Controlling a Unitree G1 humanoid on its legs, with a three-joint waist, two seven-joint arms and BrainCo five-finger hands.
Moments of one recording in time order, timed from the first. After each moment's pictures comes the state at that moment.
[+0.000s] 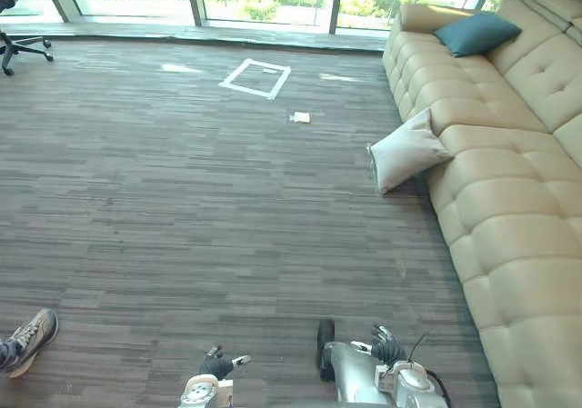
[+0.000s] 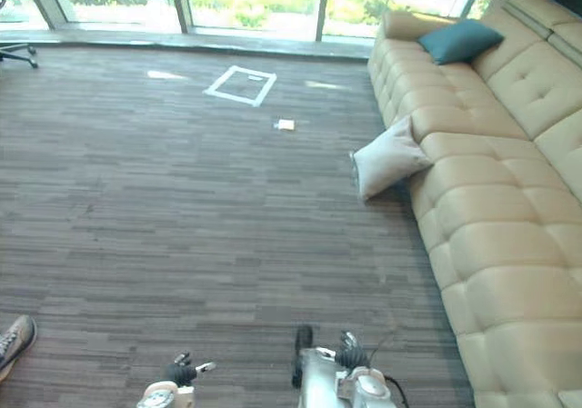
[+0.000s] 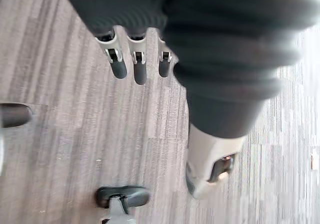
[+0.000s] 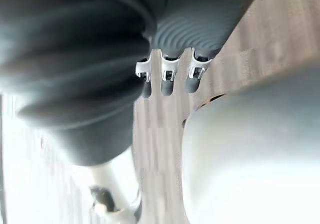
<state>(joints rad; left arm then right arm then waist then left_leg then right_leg) 0.05 0.05 0.08 1.06 -0.08 -0.08 0.08 0.00 -0.09 -0.04 0.99 0.12 -0.11 0.03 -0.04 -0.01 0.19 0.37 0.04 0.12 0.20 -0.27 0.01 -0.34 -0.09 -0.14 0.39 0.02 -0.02</state>
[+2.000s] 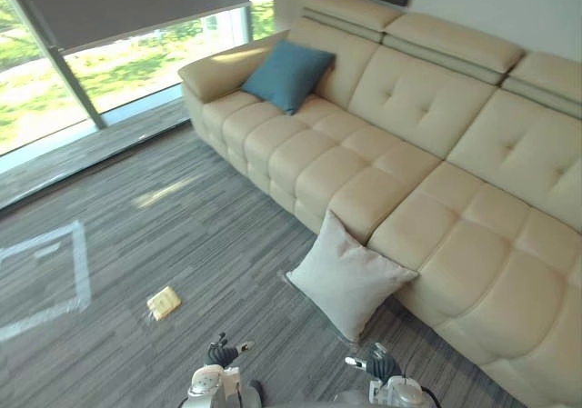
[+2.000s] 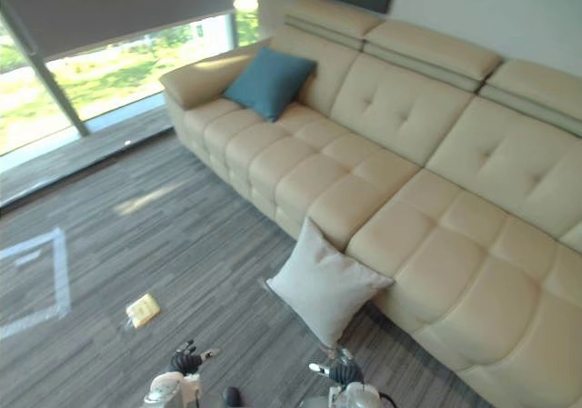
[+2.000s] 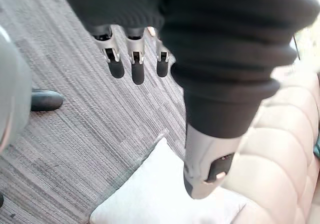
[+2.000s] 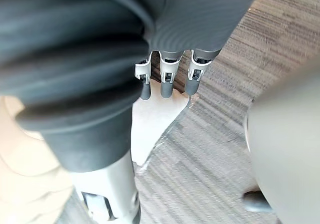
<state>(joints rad) 0.02 0.03 0.06 1.03 -0.08 -0.10 0.09 0.04 -0.04 0.01 0.96 0.11 -0.09 0.00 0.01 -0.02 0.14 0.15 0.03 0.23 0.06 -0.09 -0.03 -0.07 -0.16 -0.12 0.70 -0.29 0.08</state>
